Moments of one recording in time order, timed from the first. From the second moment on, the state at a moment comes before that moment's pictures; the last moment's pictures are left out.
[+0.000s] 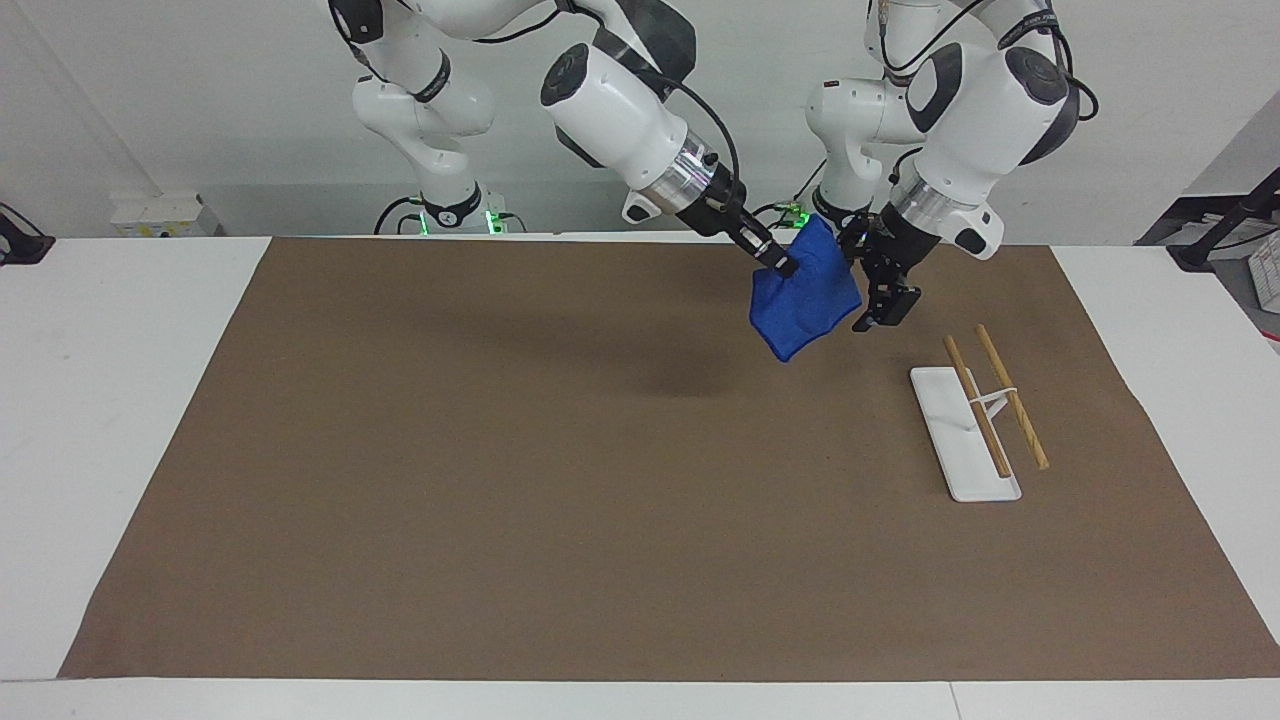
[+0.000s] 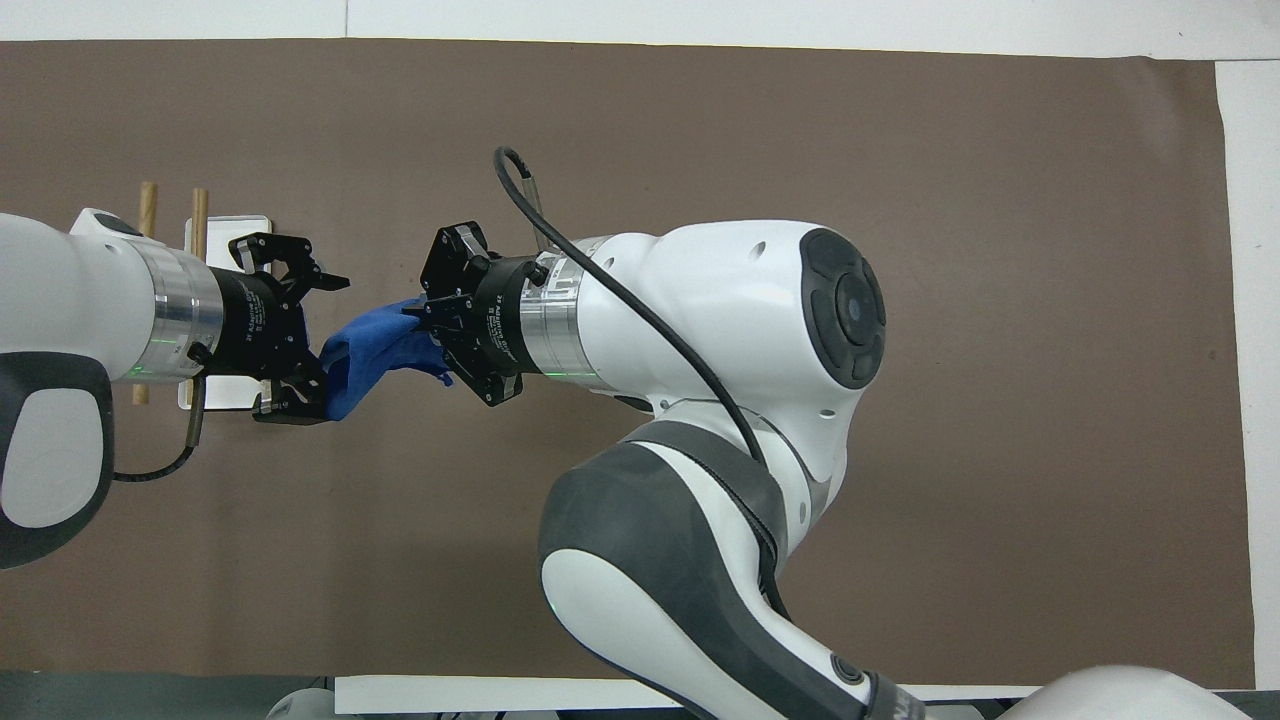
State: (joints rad) left arm -0.24 -0.20 -0.11 -2.08 -0.33 2.02 -1.89; right arm -0.05 0.27 0.85 -1.68 0.51 2.48 1.62
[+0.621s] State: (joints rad) left arm -0.23 -0.20 -0.09 -2.09 -0.34 2.09 -1.90; right arm -0.05 0.27 0.85 -1.68 0.51 2.48 1.62
